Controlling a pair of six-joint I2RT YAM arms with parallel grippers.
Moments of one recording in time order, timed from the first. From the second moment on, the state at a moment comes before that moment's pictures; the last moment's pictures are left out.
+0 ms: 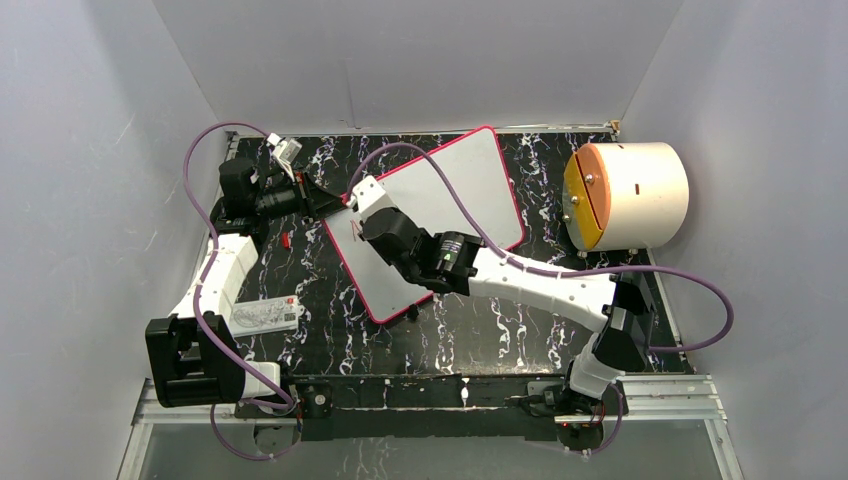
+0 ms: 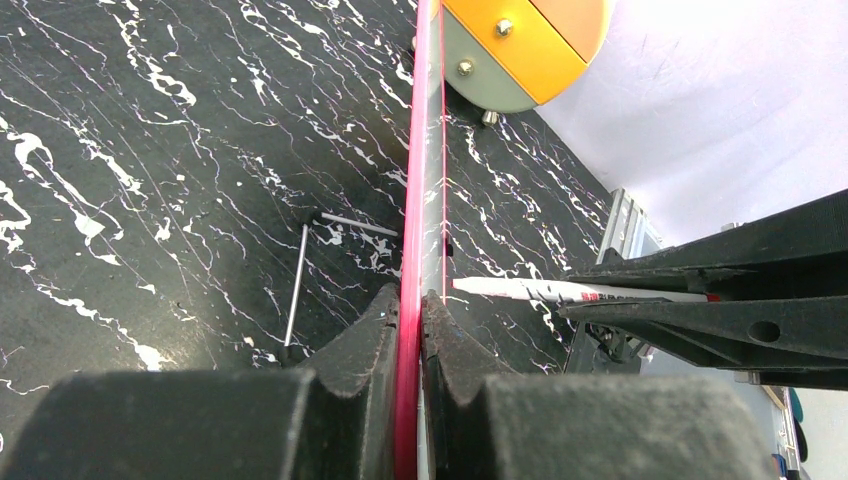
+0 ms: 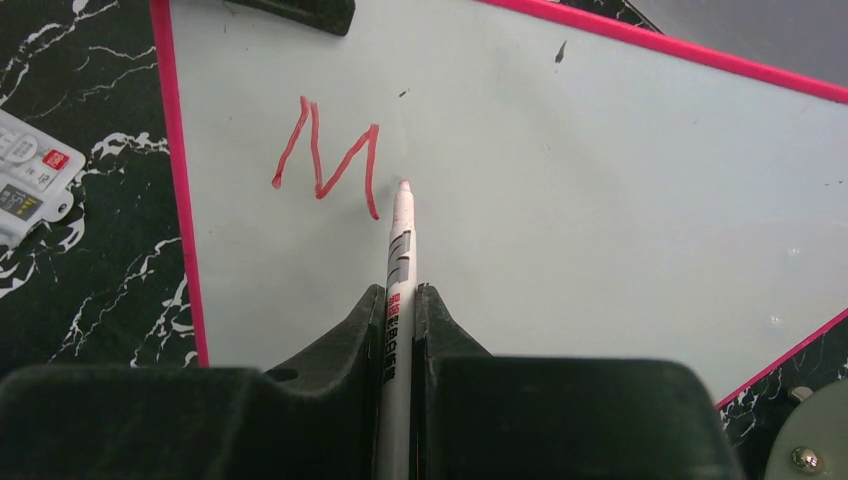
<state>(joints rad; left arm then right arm) 0.05 1.32 0.95 -0.01 1.11 -0.24 1.23 1.64 1.52 -0.47 0.59 0.07</state>
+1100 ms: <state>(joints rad) 0.04 1.32 0.95 -0.01 1.11 -0.24 1.19 1.64 1.52 -0.43 0.55 0.08</state>
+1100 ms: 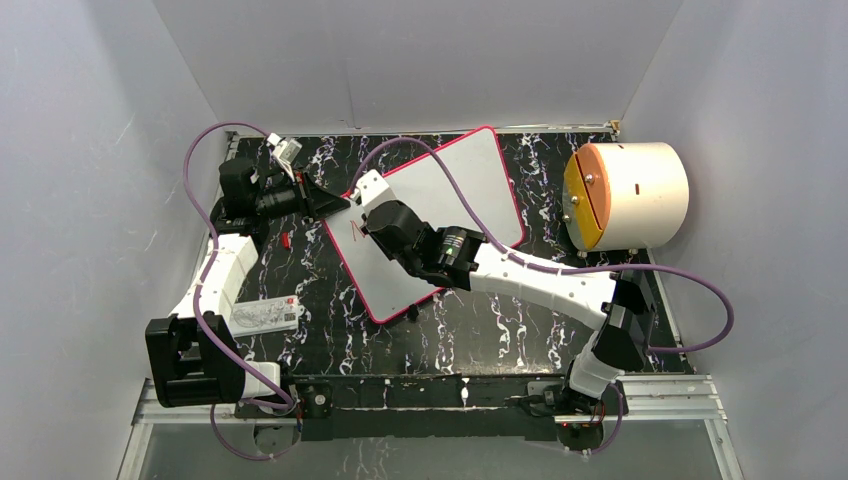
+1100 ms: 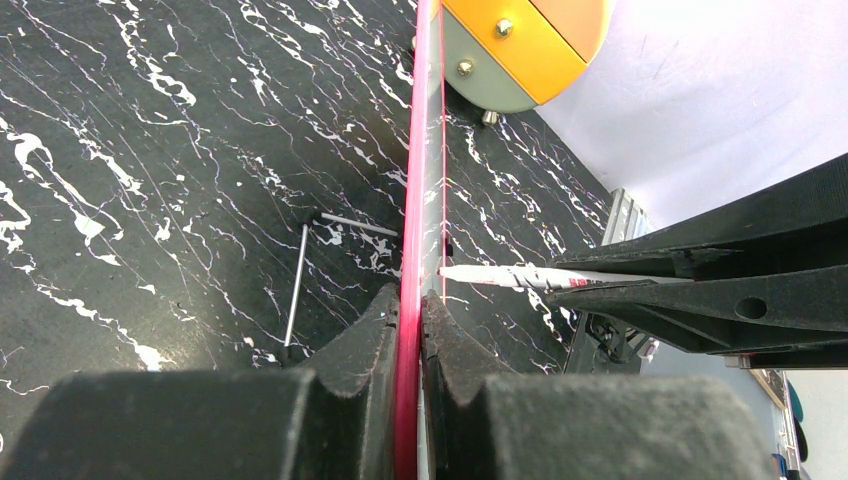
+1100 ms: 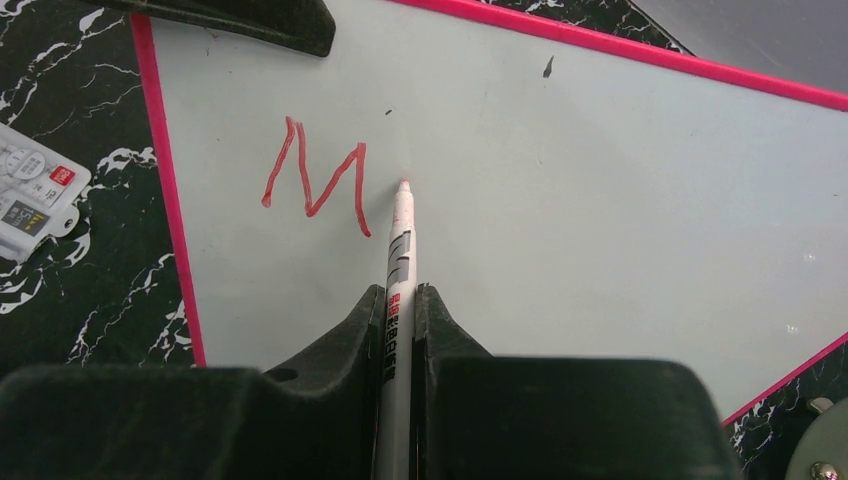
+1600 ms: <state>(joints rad) 0.04 1.32 0.95 -0.01 1.11 -0.24 1.19 1.65 1.52 -0.44 0.55 0.08</state>
